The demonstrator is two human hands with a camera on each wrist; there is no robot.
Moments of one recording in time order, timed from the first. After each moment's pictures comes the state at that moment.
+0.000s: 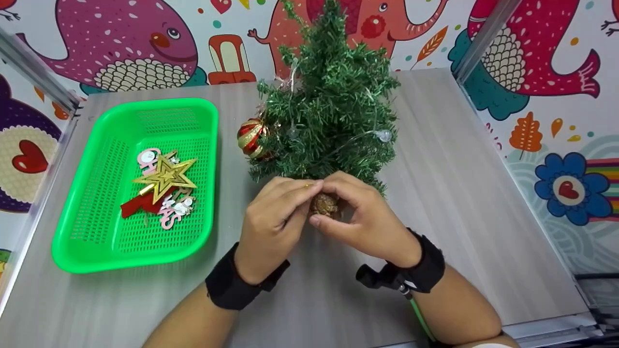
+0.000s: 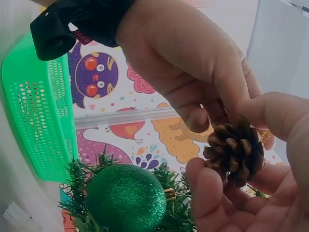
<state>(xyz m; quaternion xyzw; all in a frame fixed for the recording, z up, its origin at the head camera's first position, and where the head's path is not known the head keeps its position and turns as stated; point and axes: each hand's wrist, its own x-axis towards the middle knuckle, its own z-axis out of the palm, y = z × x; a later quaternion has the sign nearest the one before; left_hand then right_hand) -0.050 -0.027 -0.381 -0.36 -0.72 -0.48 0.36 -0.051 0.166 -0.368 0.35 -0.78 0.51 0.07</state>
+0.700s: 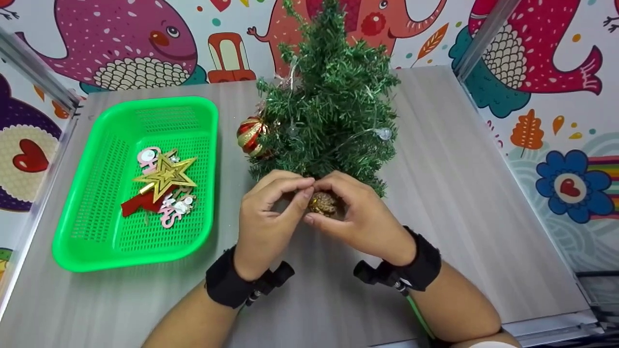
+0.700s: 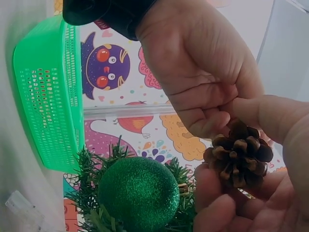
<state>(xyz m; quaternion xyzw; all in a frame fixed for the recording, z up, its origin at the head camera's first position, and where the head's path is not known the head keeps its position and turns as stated) -0.045 -0.027 -0.379 -0.26 -0.70 -0.62 0.24 -0.052 0.163 -0.369 0.32 -0.83 0.46 0.05</state>
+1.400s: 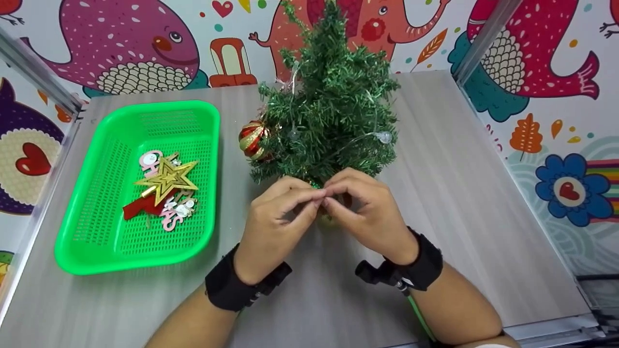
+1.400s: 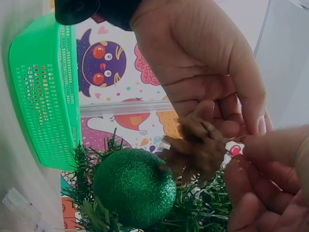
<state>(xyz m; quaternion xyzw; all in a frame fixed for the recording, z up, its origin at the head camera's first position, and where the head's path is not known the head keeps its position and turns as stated) -0.047 -0.029 -0.379 -0.32 -0.73 -0.56 0.24 -0.060 0.166 -0.375 0.36 -0.75 0.52 0.18</state>
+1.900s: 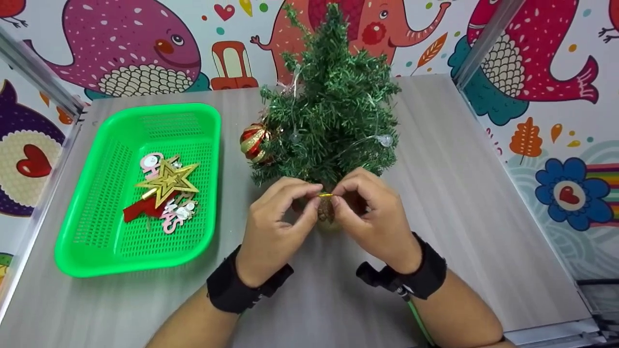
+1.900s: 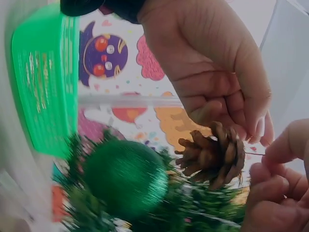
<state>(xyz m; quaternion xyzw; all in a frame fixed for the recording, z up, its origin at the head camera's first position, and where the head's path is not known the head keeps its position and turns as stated) -0.048 -0.025 -0.375 -0.32 -0.73 -0.52 0.30 -0.053 0.165 -0.368 0.34 -0.77 0.49 0.24</state>
